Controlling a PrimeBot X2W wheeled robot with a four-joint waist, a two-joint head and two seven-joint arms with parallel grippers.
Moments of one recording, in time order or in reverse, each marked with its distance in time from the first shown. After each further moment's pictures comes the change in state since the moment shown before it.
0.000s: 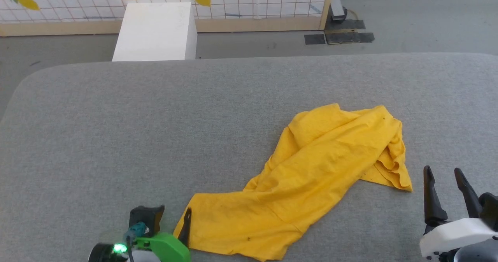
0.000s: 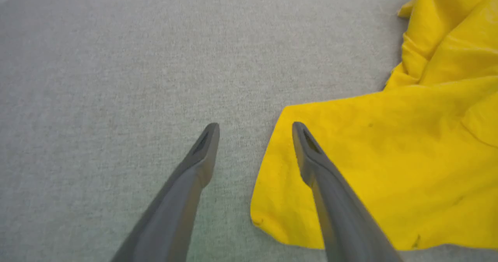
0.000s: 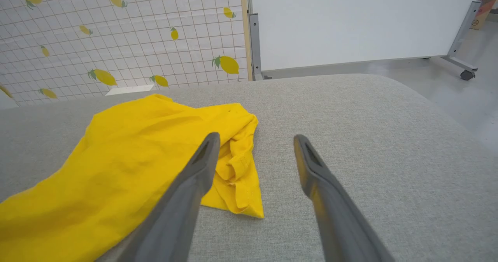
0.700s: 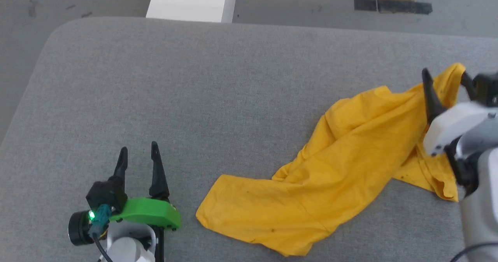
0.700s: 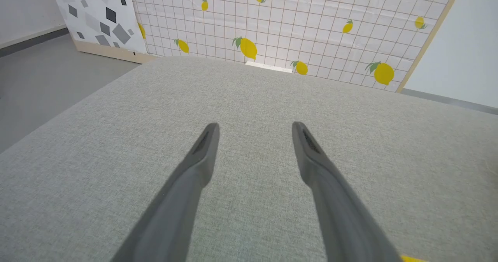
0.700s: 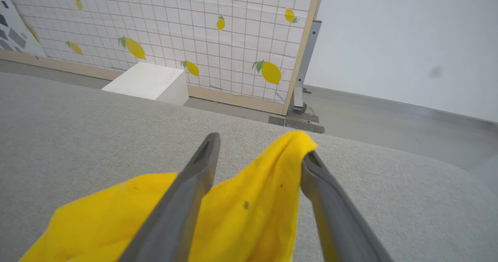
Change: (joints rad) left arm -0.138 -0.097 0.147 0.009 -0.029 0.103 -0.328; right arm -0.532 -0.160 0.102 0.284 -0.076 0.000 0.173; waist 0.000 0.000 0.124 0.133
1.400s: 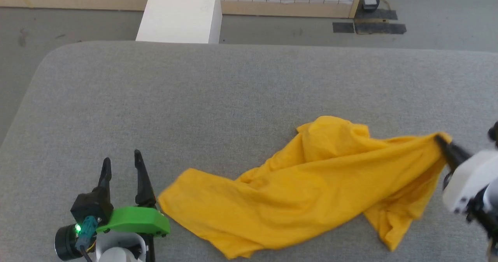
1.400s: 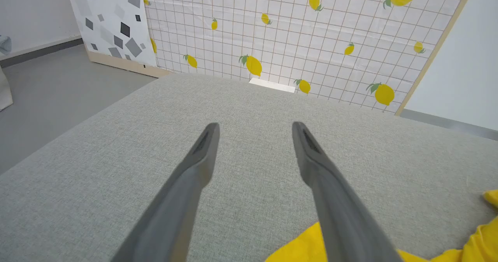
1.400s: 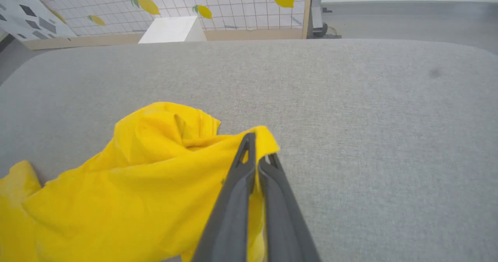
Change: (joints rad) left arm 0.061 0.002 0.040 -0.054 -0.009 0.040 0.000; right arm 0.371 0.033 -0.078 -0.504 0.288 0.000 0.530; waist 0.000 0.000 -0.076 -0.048
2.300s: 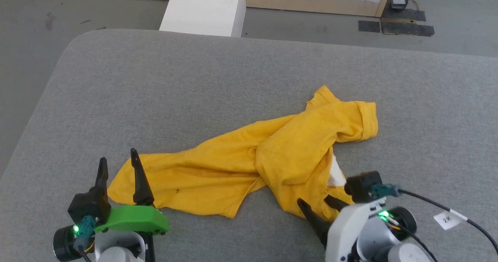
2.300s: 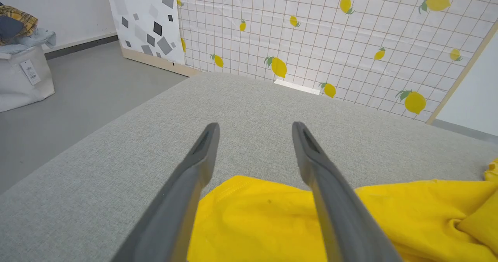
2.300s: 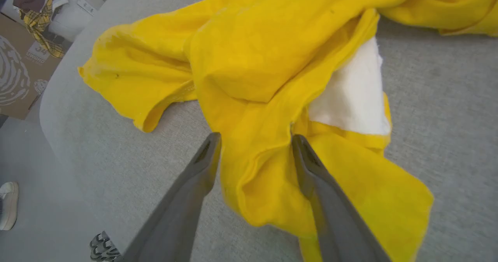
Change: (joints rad) left arm -0.001 0.015 -0.019 -0.018 -0.029 0.053 0.000; right arm 0.066 0.128 0.450 0.227 -0.019 0.000 -0.180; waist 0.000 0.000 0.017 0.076
